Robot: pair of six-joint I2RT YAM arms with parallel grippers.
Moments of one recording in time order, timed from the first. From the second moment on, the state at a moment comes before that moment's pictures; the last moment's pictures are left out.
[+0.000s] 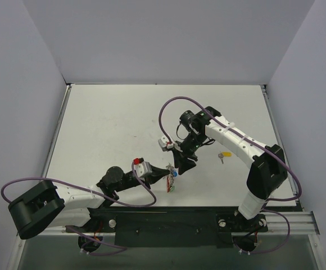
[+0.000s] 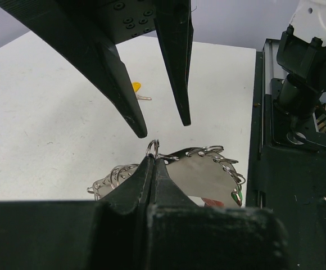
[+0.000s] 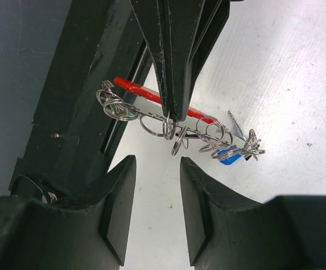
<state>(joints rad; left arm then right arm) -0.94 1.19 0.18 1.11 0.33 -0.04 0.65 1.69 1.45 -1.34 -0.84 -1.26</state>
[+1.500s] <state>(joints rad) -0.92 1.10 0.17 1.04 0.37 -0.06 0.70 1.70 1.42 -1.20 -0.81 -1.12</state>
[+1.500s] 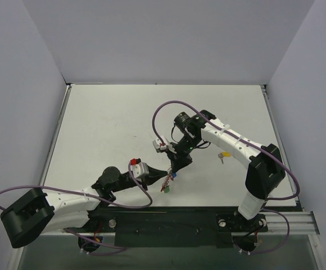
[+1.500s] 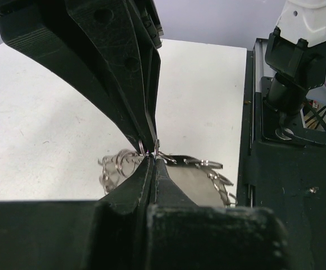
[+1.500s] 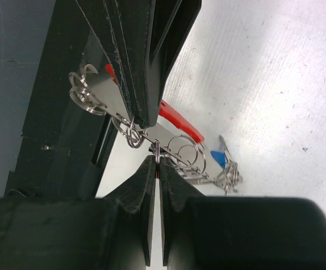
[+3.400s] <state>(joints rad) -0.91 1.25 0.27 1.09 0.35 -0.22 0.71 1.69 1.44 -1.28 -0.75 -1.15</state>
